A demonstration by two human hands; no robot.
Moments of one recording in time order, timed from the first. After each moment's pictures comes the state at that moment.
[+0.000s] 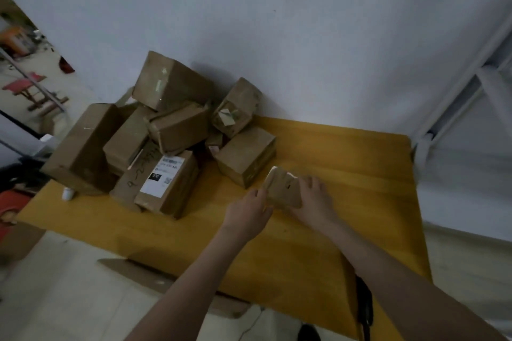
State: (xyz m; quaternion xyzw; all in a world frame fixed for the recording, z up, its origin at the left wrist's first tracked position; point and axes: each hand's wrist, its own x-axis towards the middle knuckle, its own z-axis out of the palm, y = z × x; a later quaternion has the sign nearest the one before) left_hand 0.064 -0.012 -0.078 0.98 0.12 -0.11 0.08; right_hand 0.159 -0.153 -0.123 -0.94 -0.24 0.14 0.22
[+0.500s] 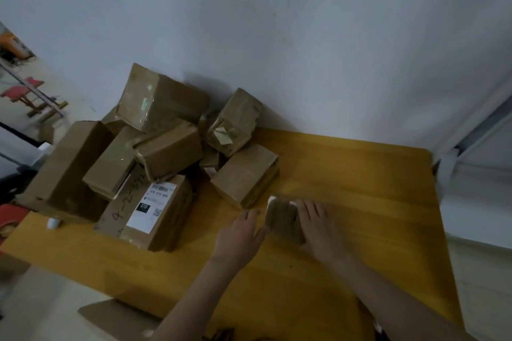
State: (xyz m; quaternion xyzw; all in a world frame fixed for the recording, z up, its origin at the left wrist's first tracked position) left_hand 0.104 0.025 -0.103 0.97 0.15 -0.12 0.12; right_hand 0.204 -0.143 -0.184 -0.92 -0.38 0.05 0.08
